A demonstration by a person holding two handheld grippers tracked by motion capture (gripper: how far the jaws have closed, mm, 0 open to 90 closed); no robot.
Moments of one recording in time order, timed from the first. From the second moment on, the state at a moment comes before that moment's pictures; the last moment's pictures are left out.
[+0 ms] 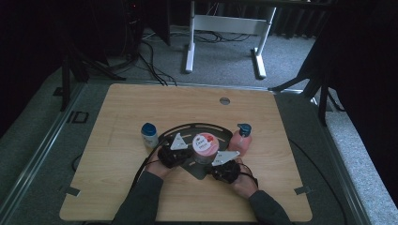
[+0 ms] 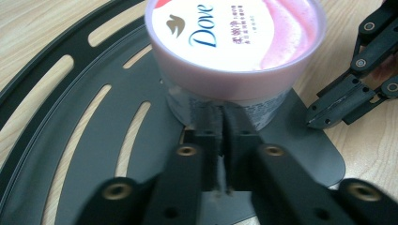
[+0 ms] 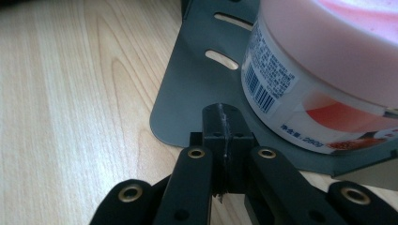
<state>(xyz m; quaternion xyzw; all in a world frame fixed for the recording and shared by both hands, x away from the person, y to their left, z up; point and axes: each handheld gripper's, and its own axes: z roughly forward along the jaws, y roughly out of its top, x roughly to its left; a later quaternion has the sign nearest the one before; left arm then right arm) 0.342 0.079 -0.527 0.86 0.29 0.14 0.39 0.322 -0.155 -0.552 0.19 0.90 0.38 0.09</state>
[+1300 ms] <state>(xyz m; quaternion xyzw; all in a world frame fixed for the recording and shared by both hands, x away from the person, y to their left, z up) 0.364 0.044 -0.522 0.86 0.32 0.15 0.37 0.319 -0.154 -0.555 0.20 0.90 0.39 0.08</state>
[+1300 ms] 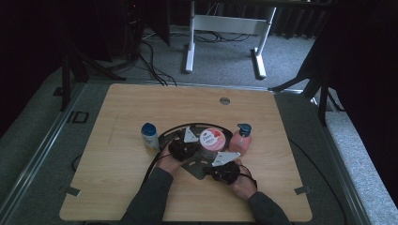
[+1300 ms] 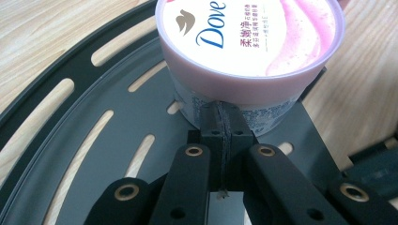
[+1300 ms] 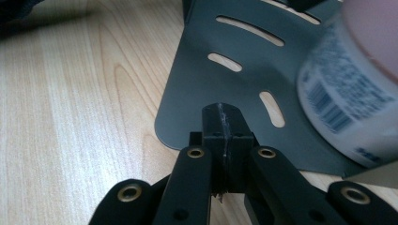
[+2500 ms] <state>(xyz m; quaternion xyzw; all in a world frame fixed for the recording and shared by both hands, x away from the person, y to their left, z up) 0.386 0.012 -0.517 0.86 0.33 0.14 0.36 0.320 -0.154 -0.556 0.20 0.90 0.39 0.08</state>
